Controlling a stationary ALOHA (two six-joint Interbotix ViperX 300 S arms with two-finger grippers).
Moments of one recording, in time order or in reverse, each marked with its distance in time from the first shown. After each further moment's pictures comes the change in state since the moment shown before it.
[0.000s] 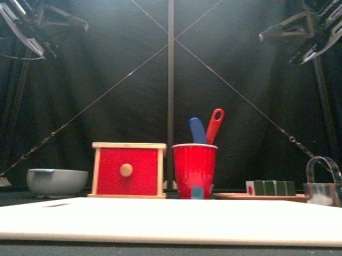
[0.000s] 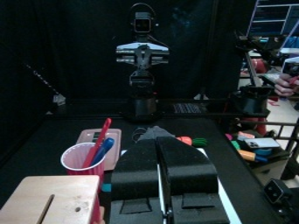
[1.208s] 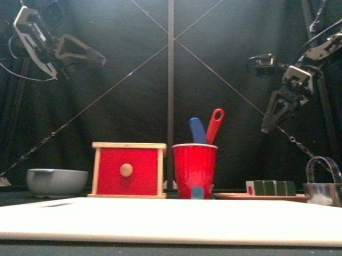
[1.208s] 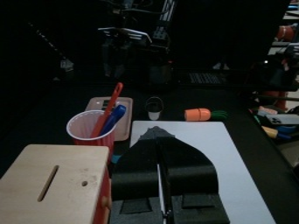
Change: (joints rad) left arm 0.061 0.244 0.005 -0.003 -0.107 0.006; right arm -0.462 0.285 -0.163 0.012 0.687 0.000
